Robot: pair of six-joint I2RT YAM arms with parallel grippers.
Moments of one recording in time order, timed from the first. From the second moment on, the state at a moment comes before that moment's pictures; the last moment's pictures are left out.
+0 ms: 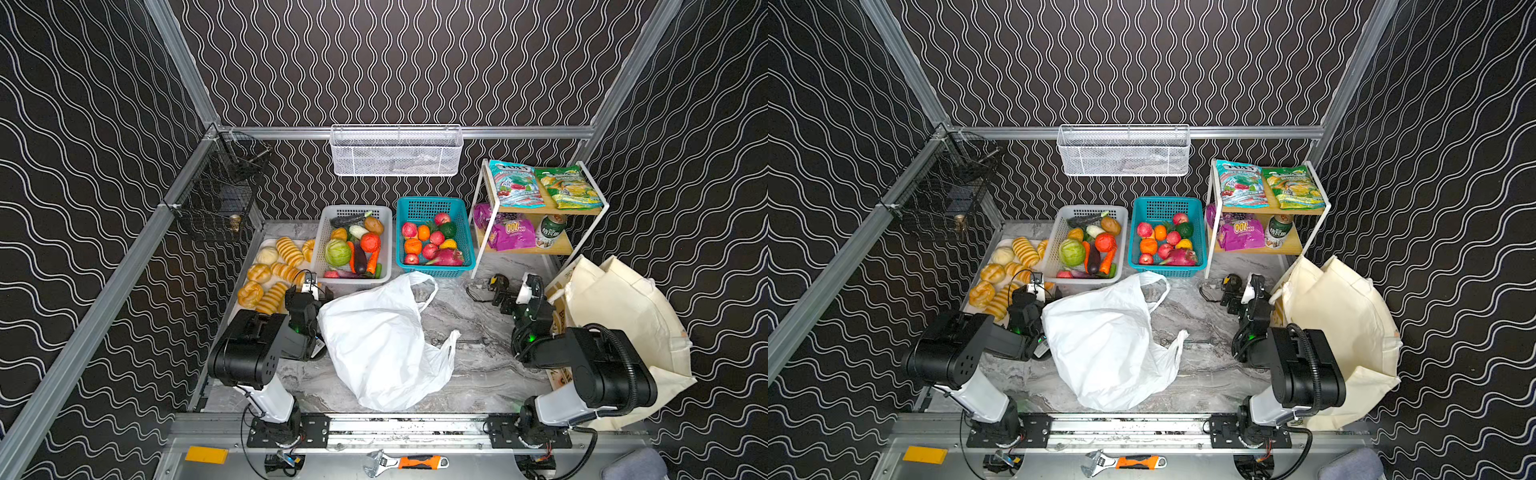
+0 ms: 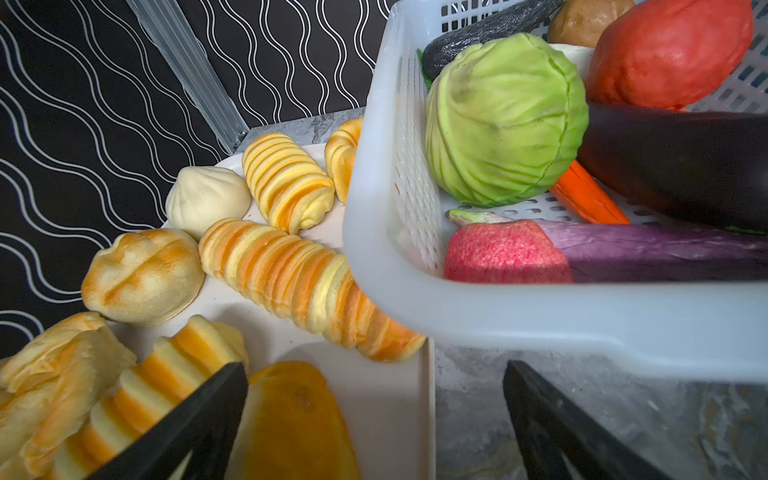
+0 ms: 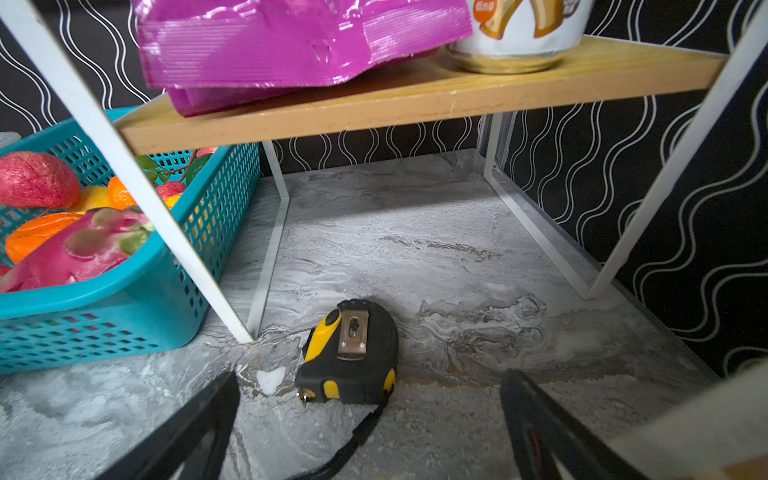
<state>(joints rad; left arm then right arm) -0.14 1.67 0.34 1.00 -0.28 0.11 -0.05 1.54 0.26 1.07 0.06 0.08</state>
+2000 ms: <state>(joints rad) -0.85 1.32 1.03 -0.37 0.48 -0.35 -0.05 0.90 1.34 -1.09 0.39 0.49</state>
